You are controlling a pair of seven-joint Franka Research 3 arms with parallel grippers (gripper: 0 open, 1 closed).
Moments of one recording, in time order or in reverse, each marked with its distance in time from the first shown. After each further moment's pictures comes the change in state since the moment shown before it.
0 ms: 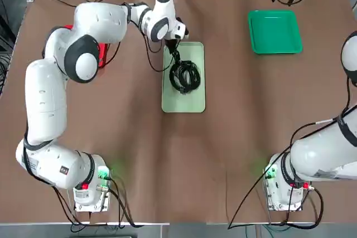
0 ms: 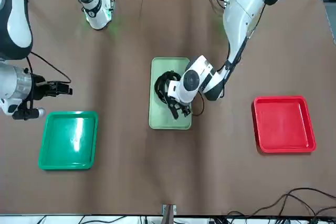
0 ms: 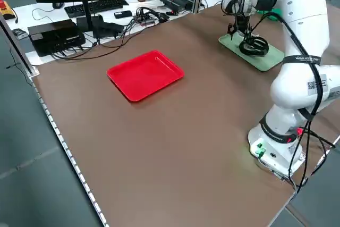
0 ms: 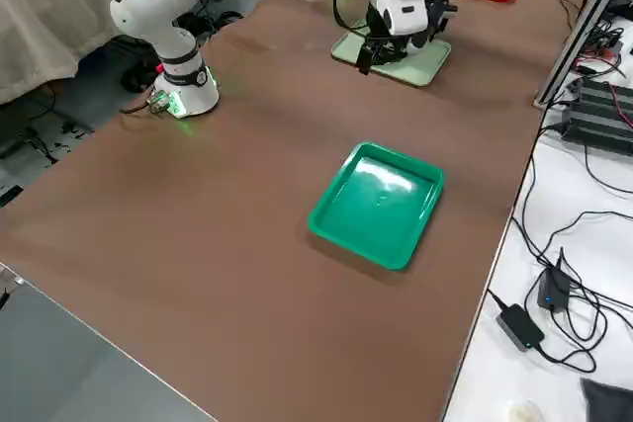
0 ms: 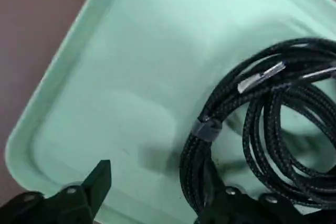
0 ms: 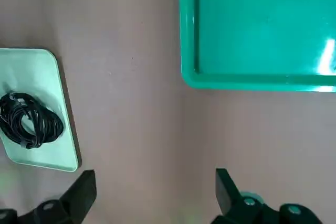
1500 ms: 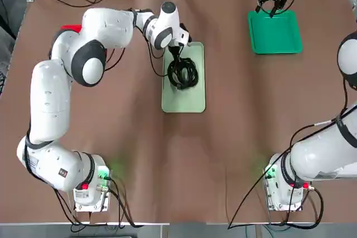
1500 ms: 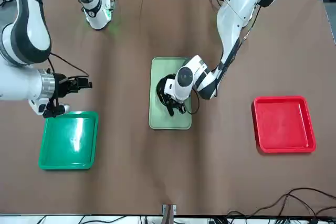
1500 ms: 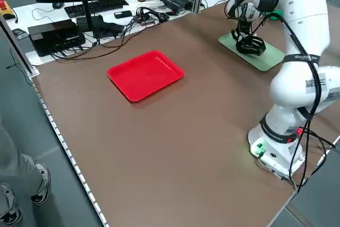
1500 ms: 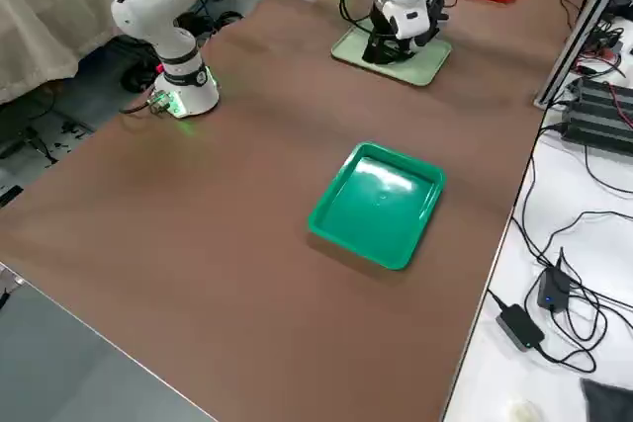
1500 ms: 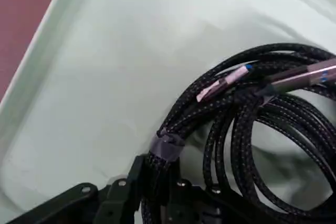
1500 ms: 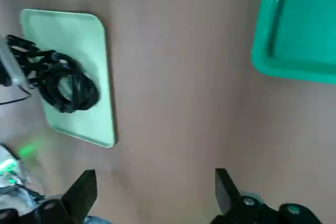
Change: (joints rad) left arm -0.069 0.030 0.046 0.005 0.031 0.054 -0.031; right arm 0.068 0.002 0.006 -0.090 0.185 0.010 -0.051
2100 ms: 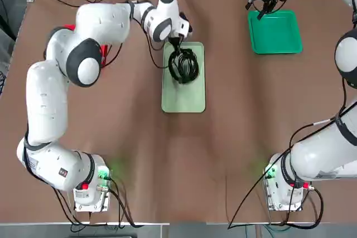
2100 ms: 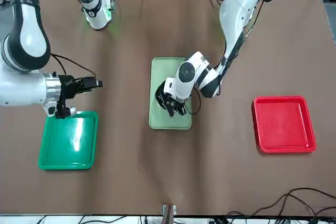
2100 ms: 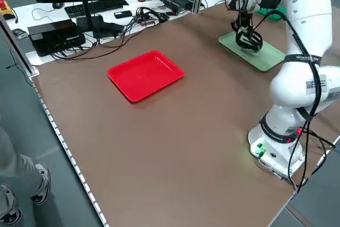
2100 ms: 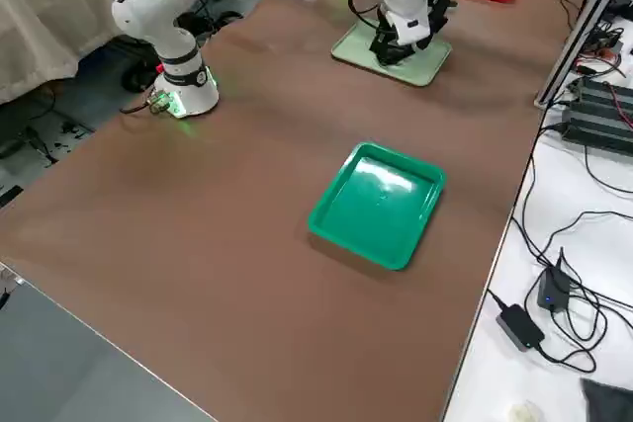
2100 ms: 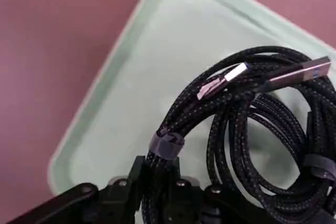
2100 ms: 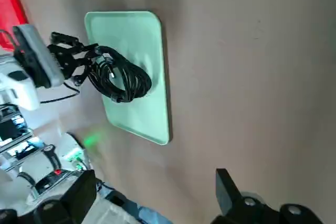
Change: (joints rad) left arm 0.008 -0.096 0.001 0.020 0.001 -0.030 0.000; right arm 0.006 0.034 0.000 -0.018 0.227 -0.002 0.000
